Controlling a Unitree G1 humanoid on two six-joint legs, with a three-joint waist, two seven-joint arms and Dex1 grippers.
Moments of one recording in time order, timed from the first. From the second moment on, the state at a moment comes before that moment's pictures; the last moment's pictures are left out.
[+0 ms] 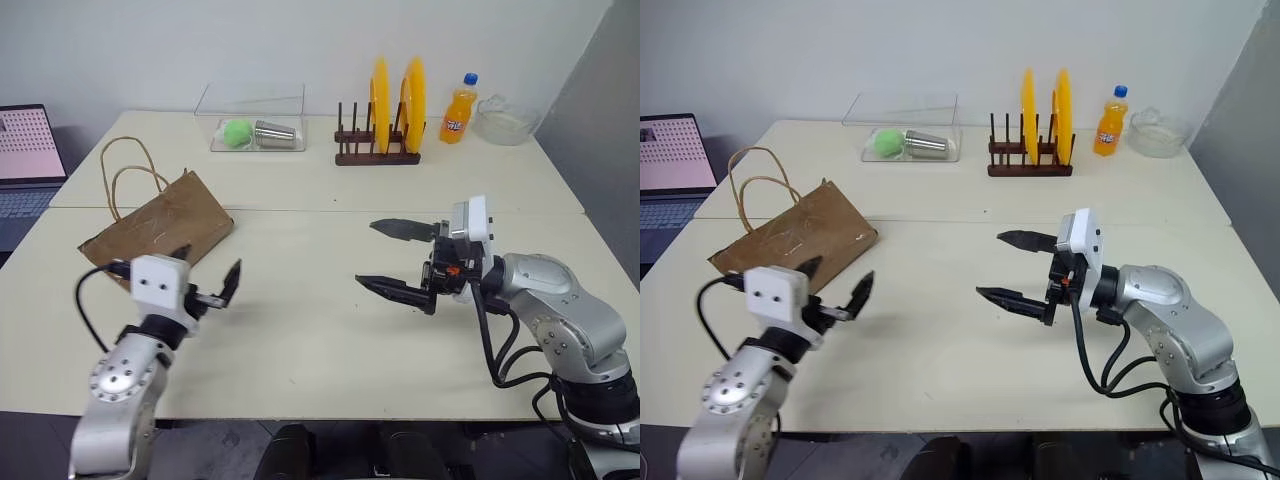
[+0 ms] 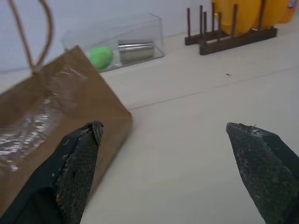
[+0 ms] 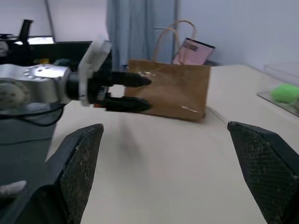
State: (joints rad) left arm 0.11 0.43 0.35 -0.52 -0.29 0.38 -0.33; right arm -0.44 -0.57 0.06 -0.46 0.65 0.55 0.90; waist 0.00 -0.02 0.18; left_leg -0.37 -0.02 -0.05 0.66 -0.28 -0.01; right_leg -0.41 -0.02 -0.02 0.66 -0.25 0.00
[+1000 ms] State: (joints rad) left arm -0.56 1.00 0.37 0.41 -0.41 0.39 -0.81; right arm -0.49 -0.56 0.12 -0.44 0.60 0.52 0.91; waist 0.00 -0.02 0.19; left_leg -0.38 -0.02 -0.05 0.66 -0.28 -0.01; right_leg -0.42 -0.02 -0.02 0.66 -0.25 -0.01
